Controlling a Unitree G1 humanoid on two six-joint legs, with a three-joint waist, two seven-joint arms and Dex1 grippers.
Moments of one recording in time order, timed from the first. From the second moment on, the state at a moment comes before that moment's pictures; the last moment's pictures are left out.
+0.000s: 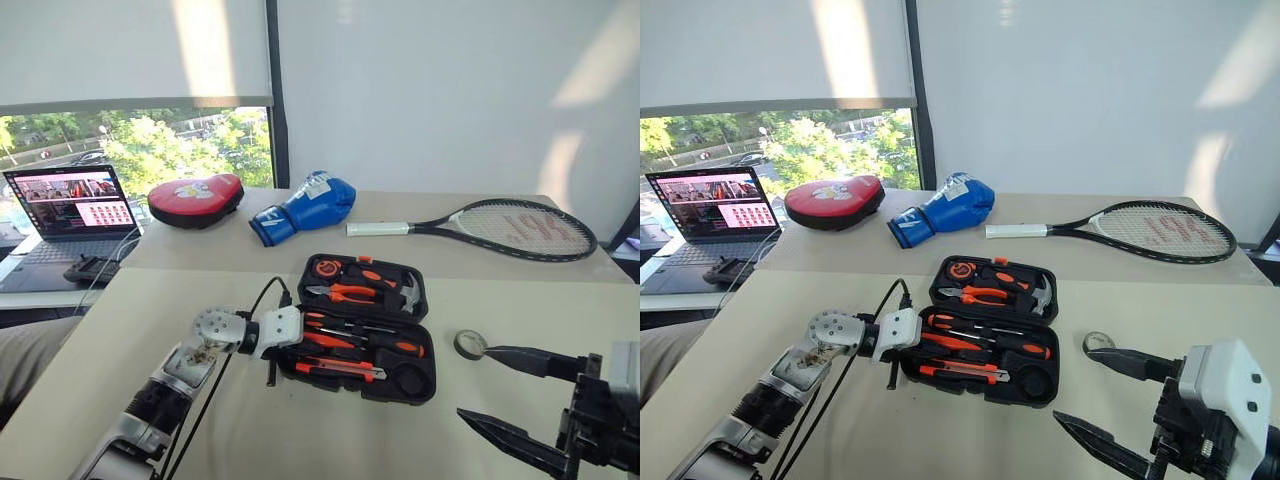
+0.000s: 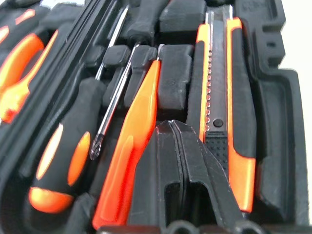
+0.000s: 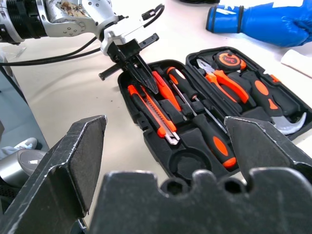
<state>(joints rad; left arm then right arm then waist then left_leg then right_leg) -0.51 0.53 -0.36 0.24 -0.03 -0.13 -1.16 0.67 -0.89 -0.99 -1.03 1.15 0.63 0.74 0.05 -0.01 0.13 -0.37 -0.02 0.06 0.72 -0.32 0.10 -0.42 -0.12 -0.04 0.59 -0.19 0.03</state>
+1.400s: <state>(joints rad) -0.34 0.82 0.11 -0.59 -0.95 0.89 -0.98 -0.35 -1.07 0.19 -0.18 0.37 0.88 0.73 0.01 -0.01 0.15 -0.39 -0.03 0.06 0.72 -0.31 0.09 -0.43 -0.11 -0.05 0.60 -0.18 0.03</state>
